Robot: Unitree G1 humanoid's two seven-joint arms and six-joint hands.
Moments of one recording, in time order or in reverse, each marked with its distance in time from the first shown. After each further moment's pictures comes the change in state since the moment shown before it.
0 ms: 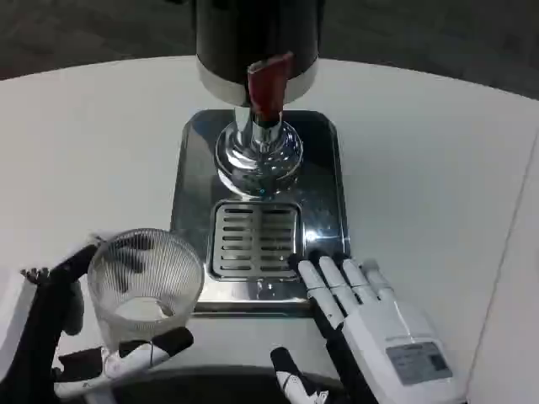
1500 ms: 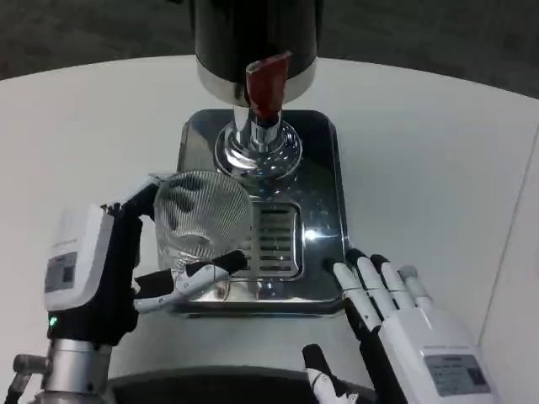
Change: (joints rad) left arm -0.365 -0.077 -0.177 0.265 0.172 0.185 0.198; right arm 0.112 0.028 -0.043 -0.095 0.003 0.021 -0.012
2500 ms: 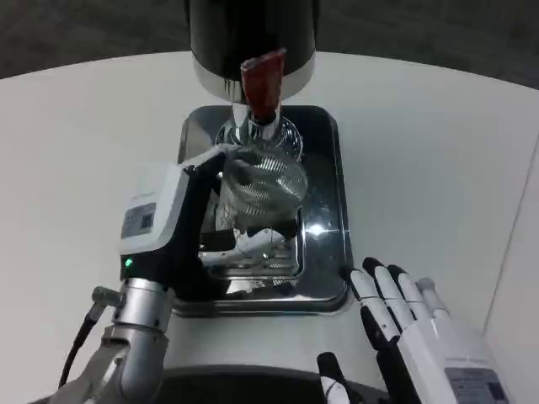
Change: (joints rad) left arm -0.382 -0.020 -0.226 0.480 0.009 -0.029 0.137; right arm 0.079 -0.003 -0.015 -0.058 0.034 -0.008 0.000
